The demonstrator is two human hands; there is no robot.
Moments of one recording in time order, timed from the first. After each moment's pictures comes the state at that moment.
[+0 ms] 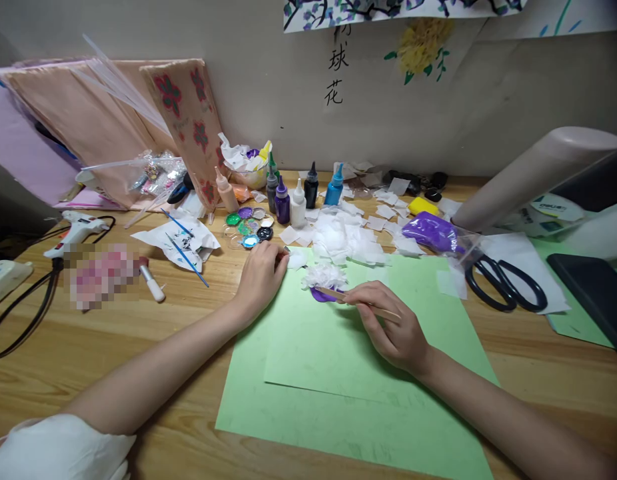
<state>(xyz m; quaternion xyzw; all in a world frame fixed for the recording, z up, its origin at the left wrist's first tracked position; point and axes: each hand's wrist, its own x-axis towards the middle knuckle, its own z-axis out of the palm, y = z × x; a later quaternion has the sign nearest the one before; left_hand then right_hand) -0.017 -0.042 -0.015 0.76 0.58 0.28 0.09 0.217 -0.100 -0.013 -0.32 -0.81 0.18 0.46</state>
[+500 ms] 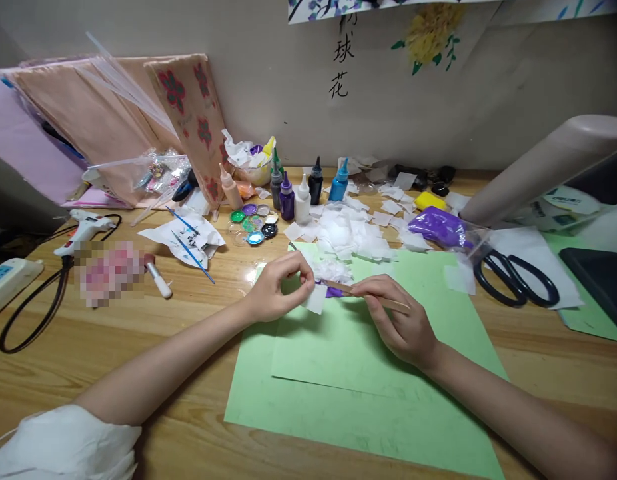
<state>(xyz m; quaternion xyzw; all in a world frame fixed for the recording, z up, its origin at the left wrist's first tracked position) -0.015 -0.062 0.009 0.81 0.34 0.36 0.31 0.216 -0.099 -0.013 -0.35 -0.80 0.17 0.45</state>
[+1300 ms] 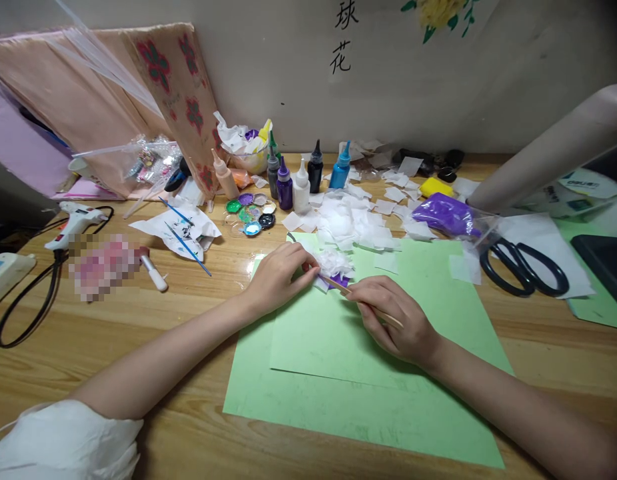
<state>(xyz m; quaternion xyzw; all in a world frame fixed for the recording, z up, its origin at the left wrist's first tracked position) -0.007 -0.057 -0.008 0.86 0.40 0.27 0.16 0.212 -0.103 -0.008 -0.28 -0.86 0.08 0.42</state>
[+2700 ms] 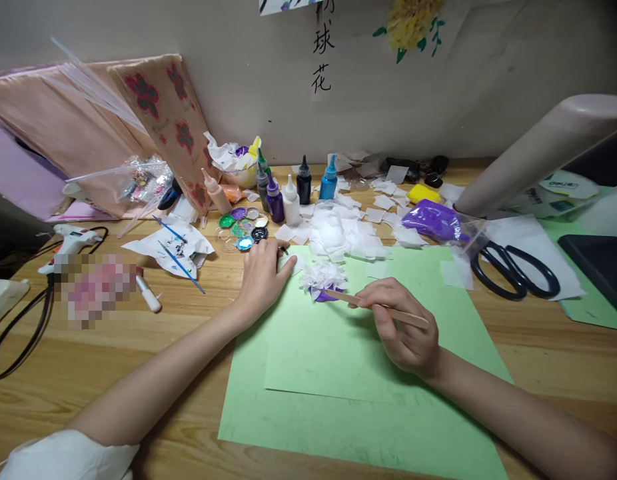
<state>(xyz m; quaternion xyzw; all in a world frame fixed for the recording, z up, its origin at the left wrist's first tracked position) -0.008 -0.037 -0.011 0.74 0.62 0.22 0.13 0.214 -0.104 -0.012 -0.33 -0.75 0.18 0.54</state>
